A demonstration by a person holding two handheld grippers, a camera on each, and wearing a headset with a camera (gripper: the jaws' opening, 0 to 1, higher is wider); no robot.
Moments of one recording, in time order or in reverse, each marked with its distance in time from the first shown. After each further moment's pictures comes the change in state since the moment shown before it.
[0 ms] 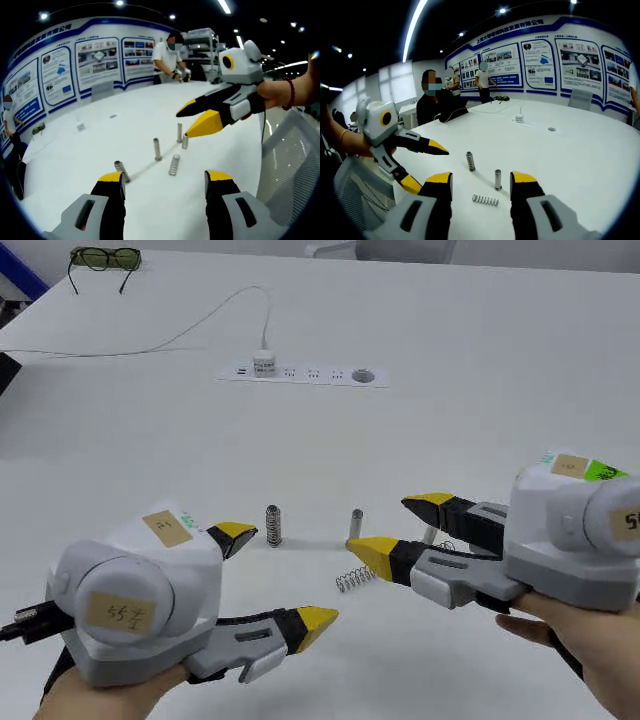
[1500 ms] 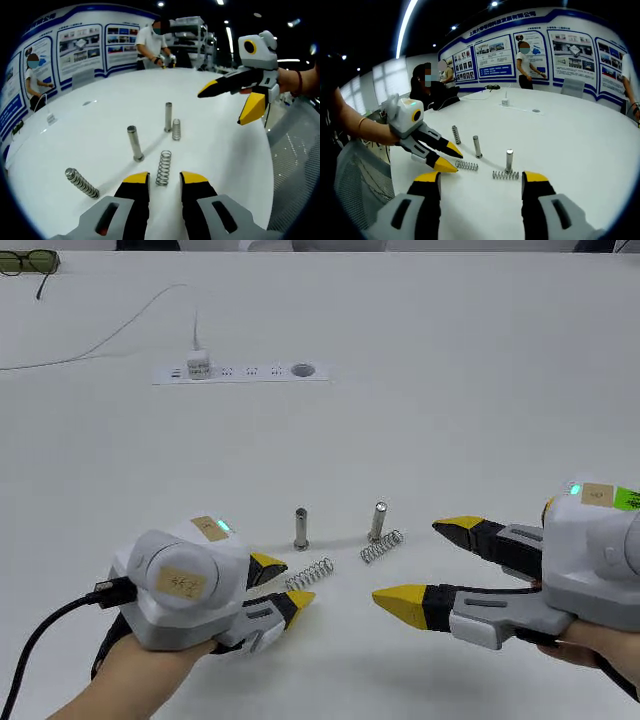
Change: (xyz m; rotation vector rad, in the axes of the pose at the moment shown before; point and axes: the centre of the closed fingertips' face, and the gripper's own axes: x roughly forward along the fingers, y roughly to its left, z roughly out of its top) left arm 0.080 -0.020 -0.028 0.023 0.107 -0.149; right arm -0.048 -0.038 -0.050 0.039 0.077 -0.045
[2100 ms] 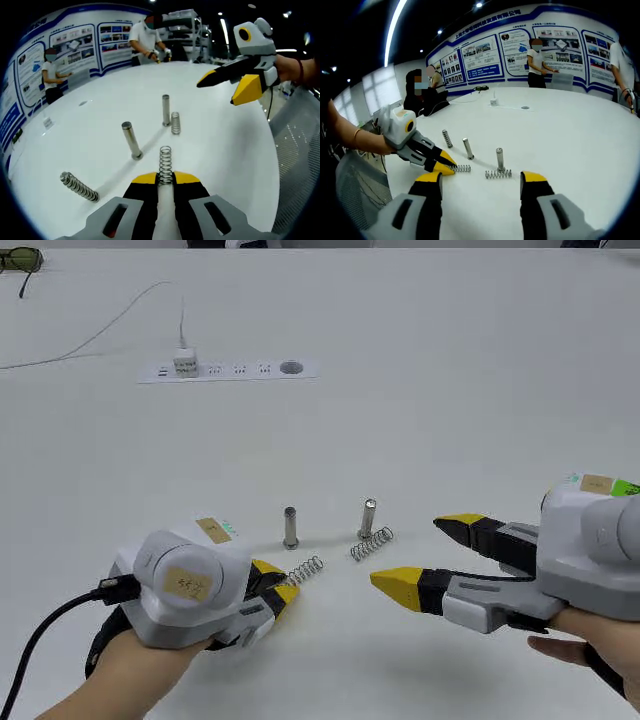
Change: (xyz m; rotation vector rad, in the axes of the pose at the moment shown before) left arm 0.005 0.000 -0.008 0.060 0.048 -0.005; right arm -0.001 -0.011 0.001 0.084 -0.012 -0.065
